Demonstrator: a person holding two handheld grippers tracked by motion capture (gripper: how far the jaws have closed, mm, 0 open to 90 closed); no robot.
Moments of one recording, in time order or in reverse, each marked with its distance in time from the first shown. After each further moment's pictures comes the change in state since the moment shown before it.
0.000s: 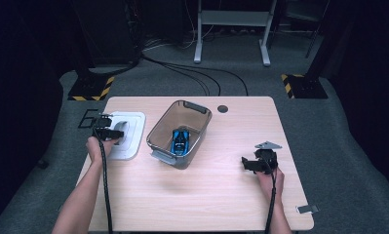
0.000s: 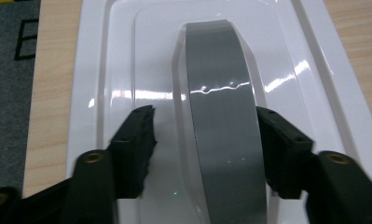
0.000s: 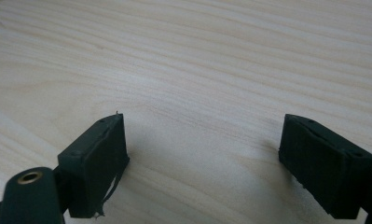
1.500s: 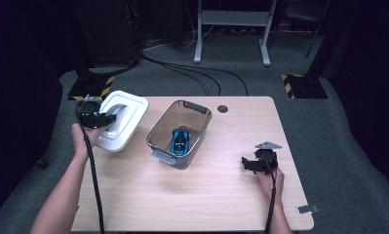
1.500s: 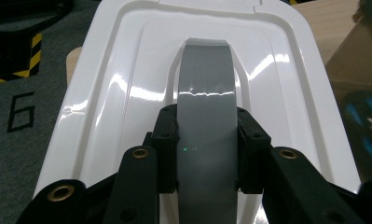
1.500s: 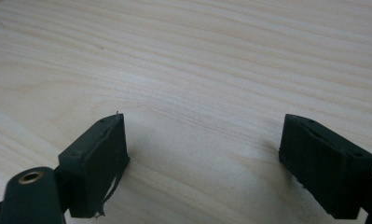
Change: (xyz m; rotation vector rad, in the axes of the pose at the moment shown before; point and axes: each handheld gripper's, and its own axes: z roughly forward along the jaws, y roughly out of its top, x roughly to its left) left arm -0.017 0.042 -0.121 -0.193 -0.129 0.136; right arm 0.000 0.000 0.000 0.001 0.000 0.002
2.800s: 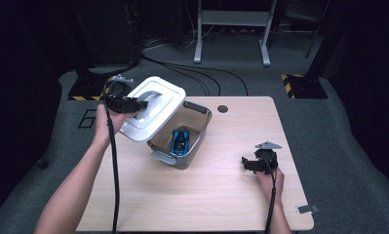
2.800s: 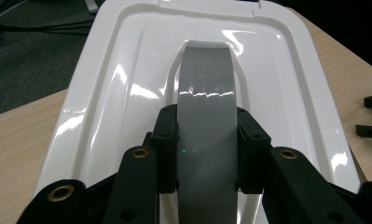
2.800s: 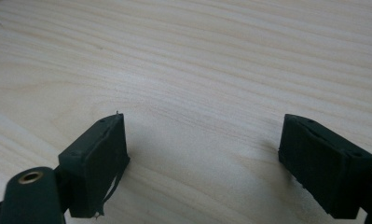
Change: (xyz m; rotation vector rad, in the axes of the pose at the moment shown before) left arm -0.109 0.073 -0.021 -0.018 -0.199 0.114; right arm 0.000 0.000 0.000 -0.001 -0.002 0.000
